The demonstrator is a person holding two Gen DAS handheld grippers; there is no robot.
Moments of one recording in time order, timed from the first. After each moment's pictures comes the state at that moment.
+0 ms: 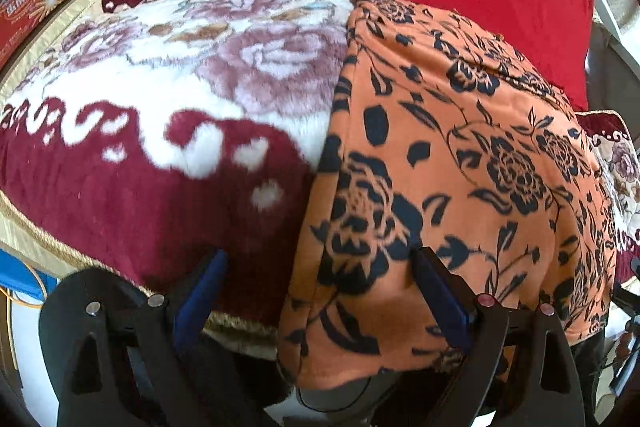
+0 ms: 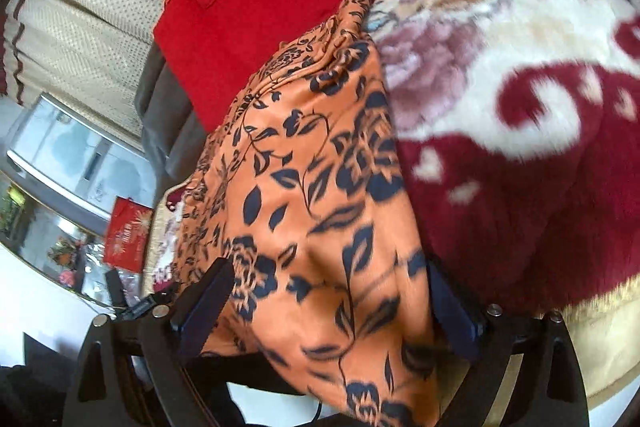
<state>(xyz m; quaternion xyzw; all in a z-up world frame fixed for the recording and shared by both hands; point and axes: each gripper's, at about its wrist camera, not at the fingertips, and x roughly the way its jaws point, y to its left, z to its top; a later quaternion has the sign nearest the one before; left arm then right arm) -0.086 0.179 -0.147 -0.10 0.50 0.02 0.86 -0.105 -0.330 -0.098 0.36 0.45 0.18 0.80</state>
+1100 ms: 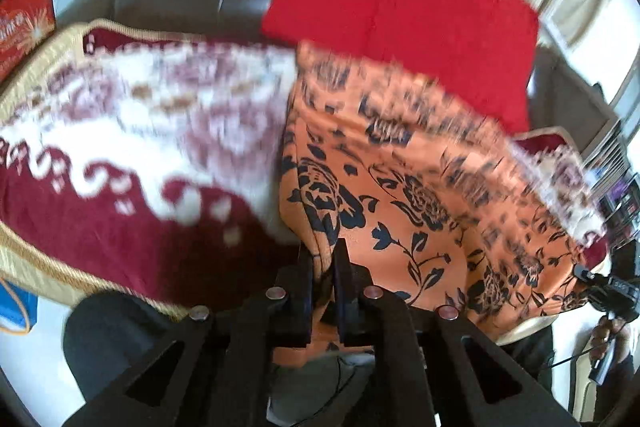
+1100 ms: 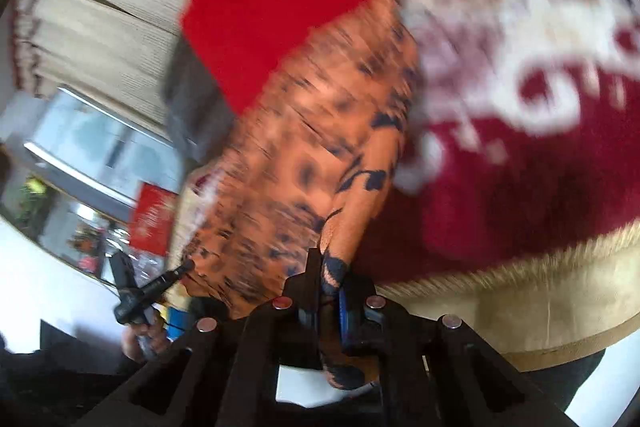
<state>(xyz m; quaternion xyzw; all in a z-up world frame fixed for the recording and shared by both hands) -0.119 0.176 -0.064 -0.12 0.42 -0.06 0.90 -0.119 -0.312 -0.052 0.35 0.43 0.22 0.80</state>
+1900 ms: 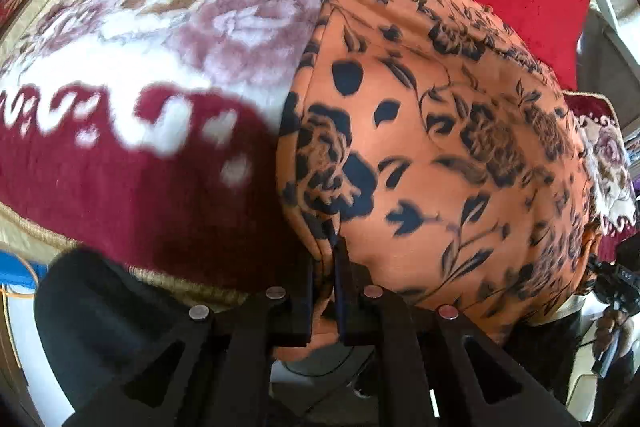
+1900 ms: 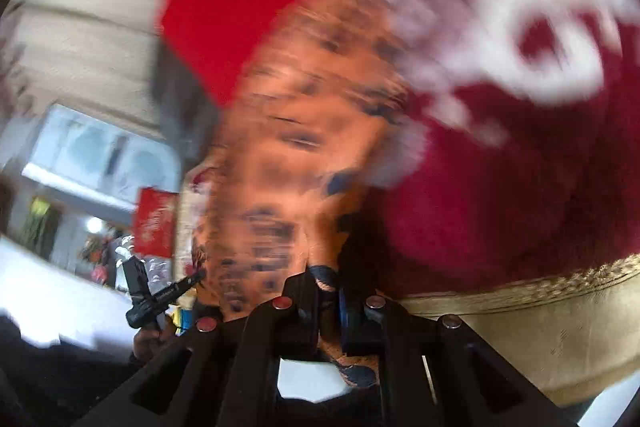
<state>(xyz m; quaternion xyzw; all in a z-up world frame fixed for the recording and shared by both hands) -0.074 0.171 -0.130 -0.11 0.55 -0.03 0.83 -0.074 -0.304 -0.141 0.41 0.51 0.21 0.72</state>
